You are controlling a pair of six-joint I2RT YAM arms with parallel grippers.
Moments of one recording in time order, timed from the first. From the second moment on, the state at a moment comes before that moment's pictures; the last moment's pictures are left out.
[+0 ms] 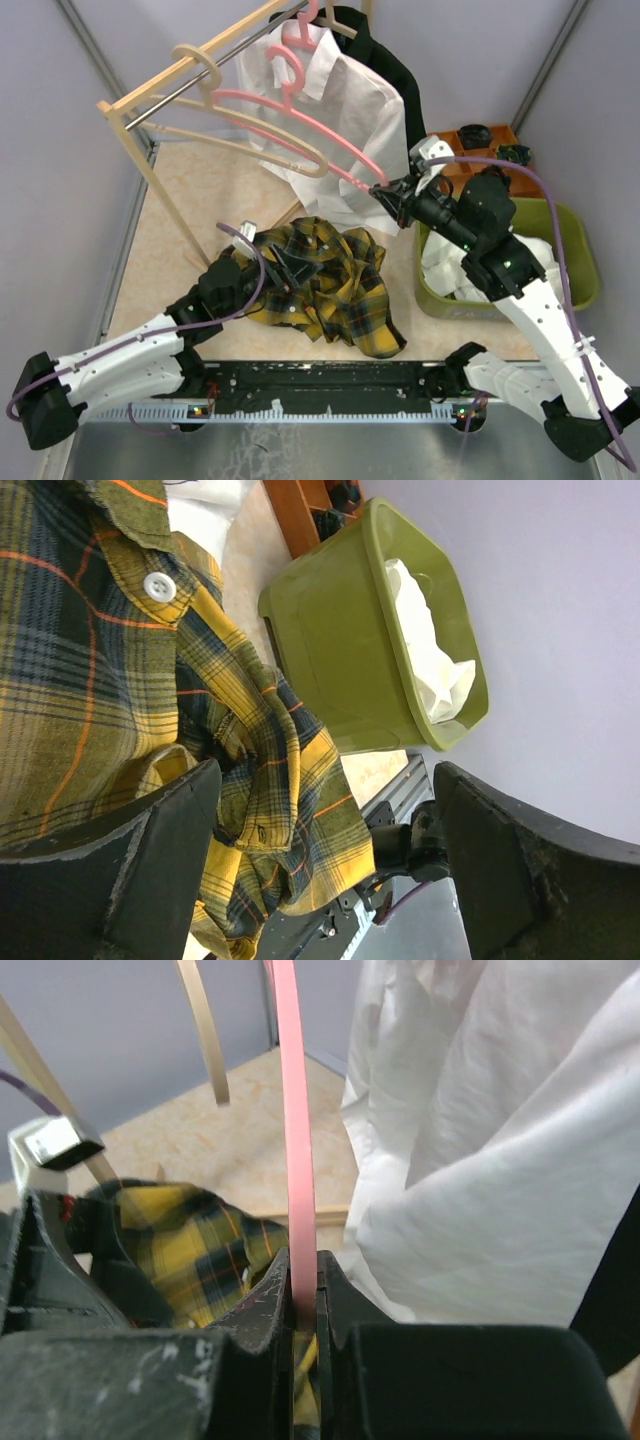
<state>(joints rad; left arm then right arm) -0.92 0.84 0.46 0.26 -0.11 -0.99 0.55 0.90 1.14 -0.27 -0.26 -0.04</state>
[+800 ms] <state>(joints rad) -0.92 0.83 0.51 0.17 -0.14 -0.98 0.55 1.12 1.37 -0.22 -0.33 0.14</state>
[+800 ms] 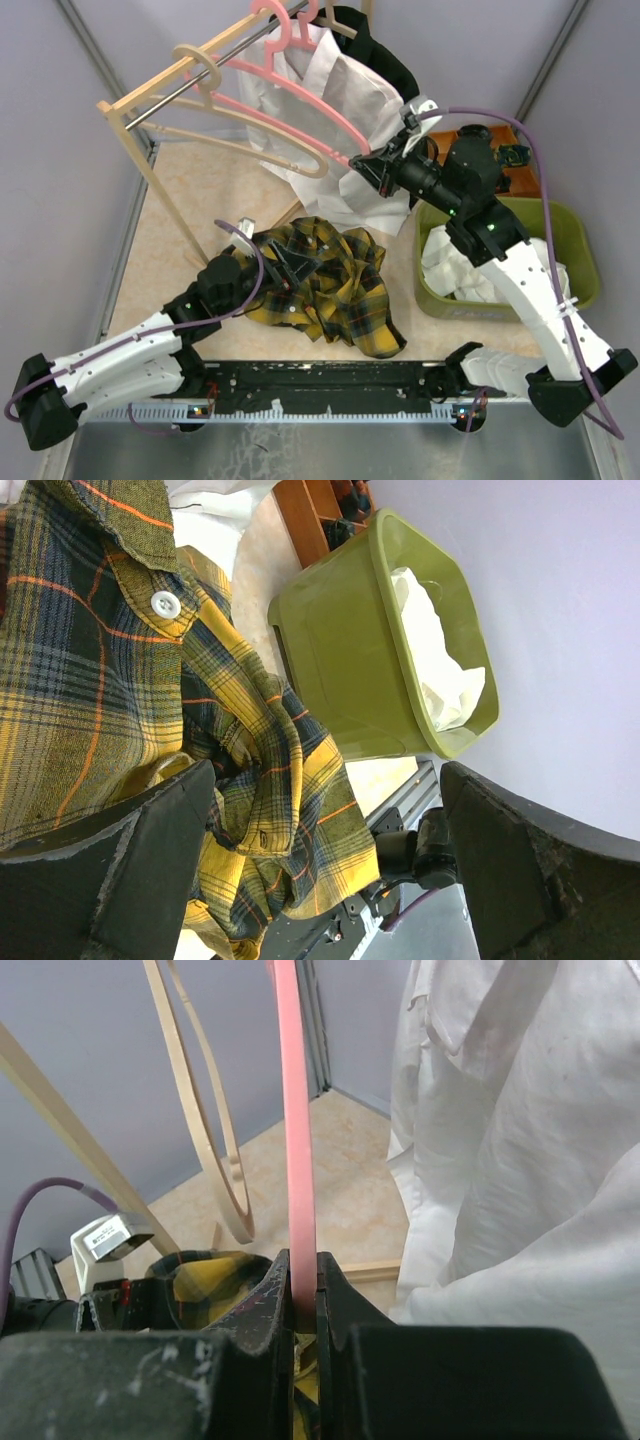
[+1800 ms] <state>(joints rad) -0.92 0.86 0.55 0.13 -0.08 -0.93 0.63 1.27 1.54 -0.36 -0.36 0.10</state>
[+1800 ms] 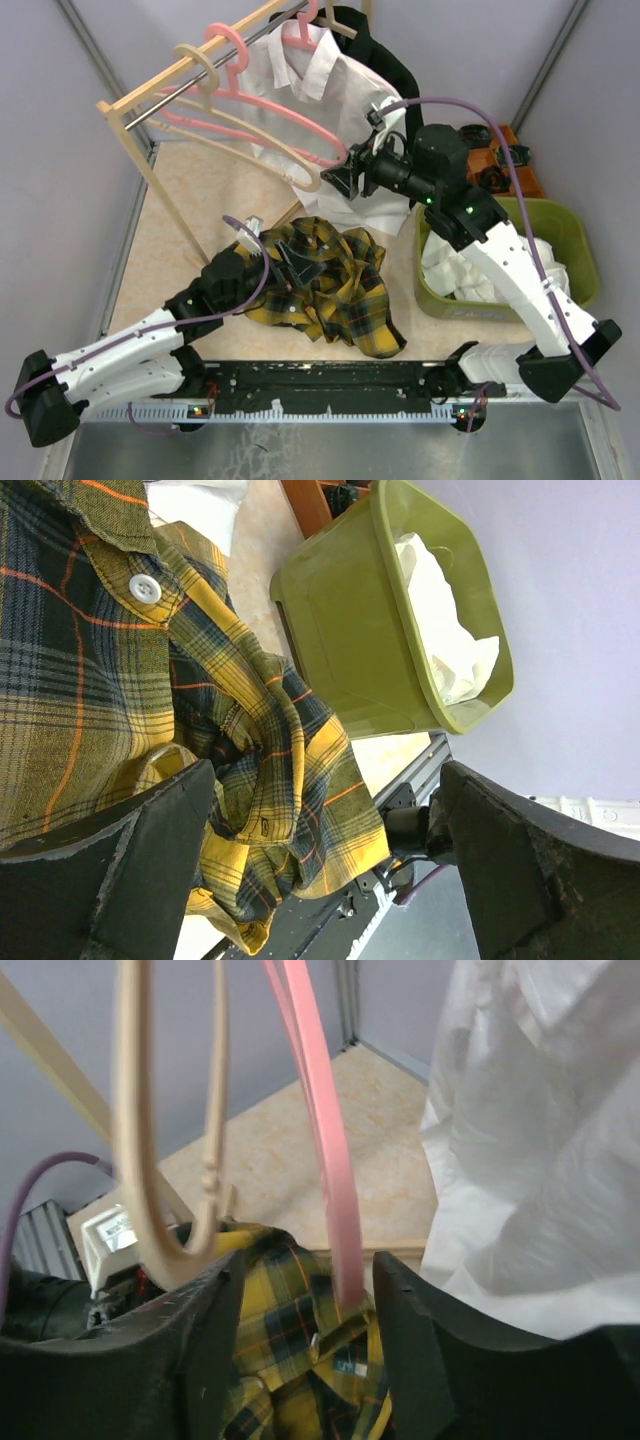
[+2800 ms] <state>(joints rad) -0.92 0.64 0.55 -0.10 -0.39 -0.96 0.80 0.97 0.59 -0.14 -0.06 0.61</state>
